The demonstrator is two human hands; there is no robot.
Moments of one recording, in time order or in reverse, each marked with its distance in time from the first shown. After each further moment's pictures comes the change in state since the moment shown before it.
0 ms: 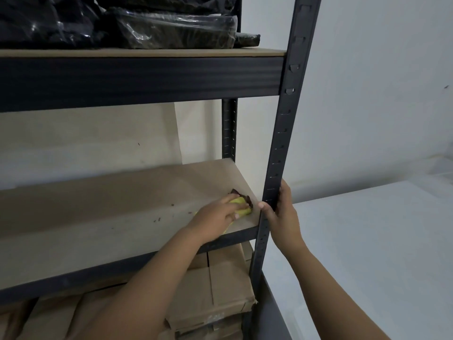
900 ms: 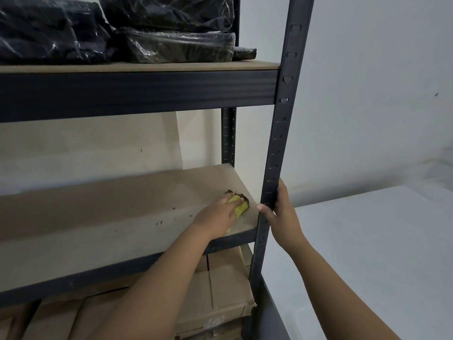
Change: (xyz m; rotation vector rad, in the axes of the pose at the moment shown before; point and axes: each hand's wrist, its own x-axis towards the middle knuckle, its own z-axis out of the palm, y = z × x) left_hand 0.008 0.005 -0.001 0.155 -0.018 -0.093; right_hand 0.002 -0.013 -0.008 -0.054 -0.085 0.018
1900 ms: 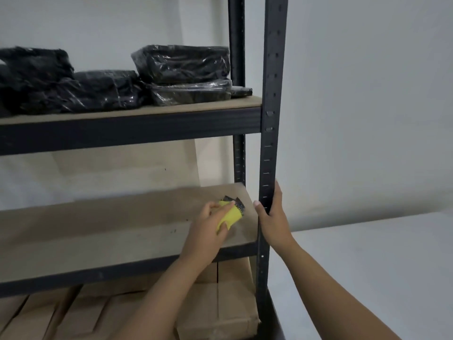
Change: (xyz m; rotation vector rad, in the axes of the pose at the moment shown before) left_hand -0.081 0.051 -0.031 -0.193 0.519 -0.124; right_hand 0.006 -0.034 -0.005 0.063 -0.008 -0.034
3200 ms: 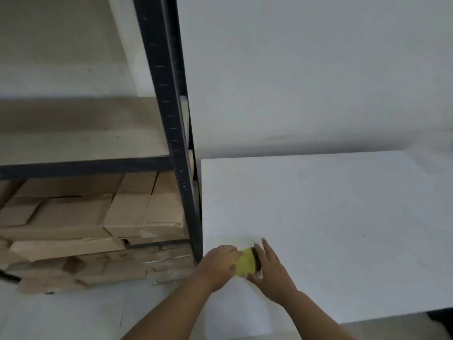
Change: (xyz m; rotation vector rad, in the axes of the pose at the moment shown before) left_hand -0.156 0.105 0.282 0.124 -0.768 -0.092; right_hand -0.200 0.258 -0.193 -0.683 -0.678 0.310
